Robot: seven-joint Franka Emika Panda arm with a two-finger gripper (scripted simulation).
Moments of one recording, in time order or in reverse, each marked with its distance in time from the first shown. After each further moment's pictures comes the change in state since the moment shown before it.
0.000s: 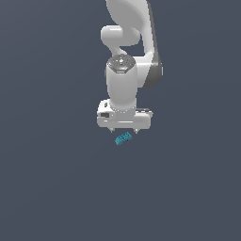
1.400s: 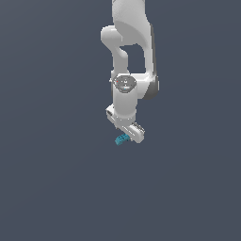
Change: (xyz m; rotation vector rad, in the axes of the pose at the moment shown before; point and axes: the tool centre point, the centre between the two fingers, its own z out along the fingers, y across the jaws) arm -0.040 0.002 0.075 -0.041 -0.021 0.697
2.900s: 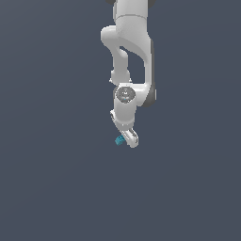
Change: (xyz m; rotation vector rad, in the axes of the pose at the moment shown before) arm -0.010 0.014 0.053 -0.019 0.009 0.262
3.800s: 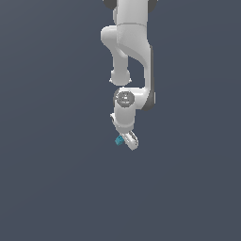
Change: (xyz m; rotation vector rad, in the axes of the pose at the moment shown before) arm 0.000 -0.001 0.021 0.000 0.000 0.001
